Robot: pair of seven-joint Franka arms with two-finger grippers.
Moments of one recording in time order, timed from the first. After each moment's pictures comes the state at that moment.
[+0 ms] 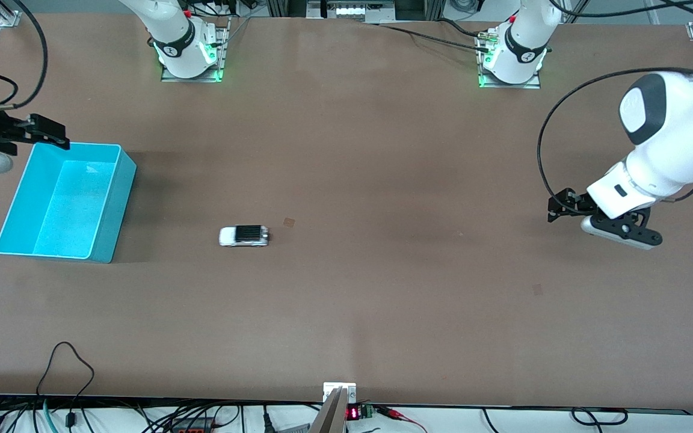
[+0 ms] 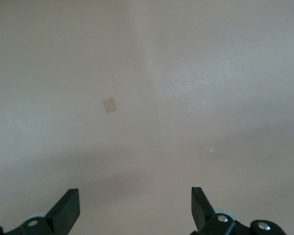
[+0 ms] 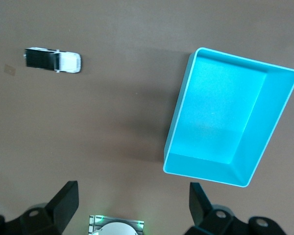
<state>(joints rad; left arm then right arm) 0.01 0.14 -0.05 -1.88 -0.09 2.10 0.17 0.09 0.11 -0.09 -1.54 -0.03 1.47 -0.17</state>
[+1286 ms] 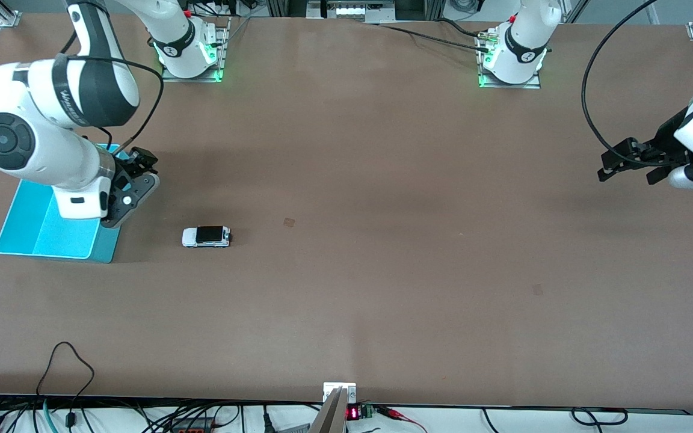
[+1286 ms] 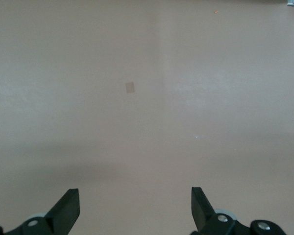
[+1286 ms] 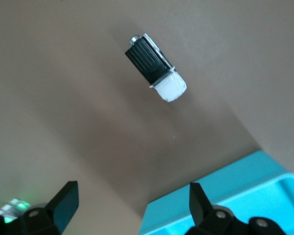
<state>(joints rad) -0.01 0.00 0.01 -1.71 -0.09 1.79 0.03 0.24 0.22 -0.09 -1.79 -0.03 1.80 -0.77</state>
